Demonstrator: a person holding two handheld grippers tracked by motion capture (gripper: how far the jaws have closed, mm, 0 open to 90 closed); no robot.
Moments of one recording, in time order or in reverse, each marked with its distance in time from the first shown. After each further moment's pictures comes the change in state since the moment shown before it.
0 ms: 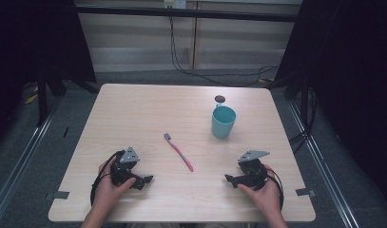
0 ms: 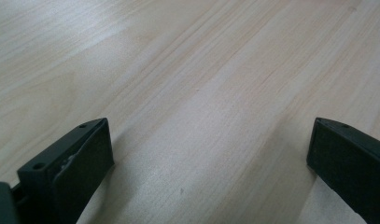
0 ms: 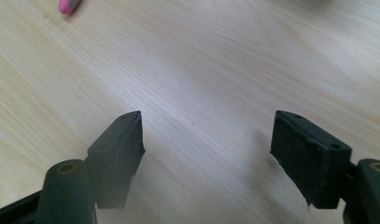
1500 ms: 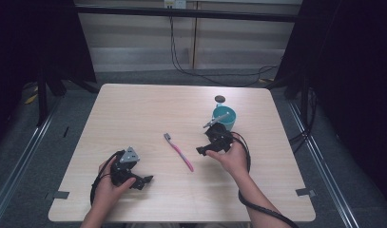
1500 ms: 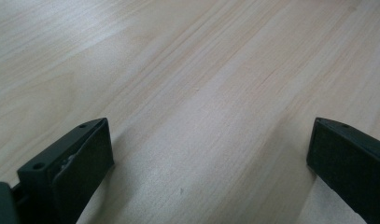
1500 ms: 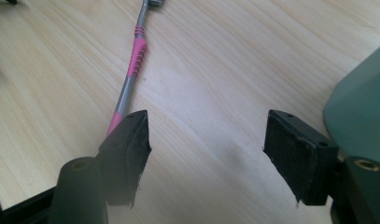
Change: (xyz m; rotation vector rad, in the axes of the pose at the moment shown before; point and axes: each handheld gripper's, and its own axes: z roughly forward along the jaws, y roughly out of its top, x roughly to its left) left arm 0.000 0.000 0.000 0.000 -0.001 0.000; right arm 0.016 0.130 0.047 0.093 0.081 -0.037
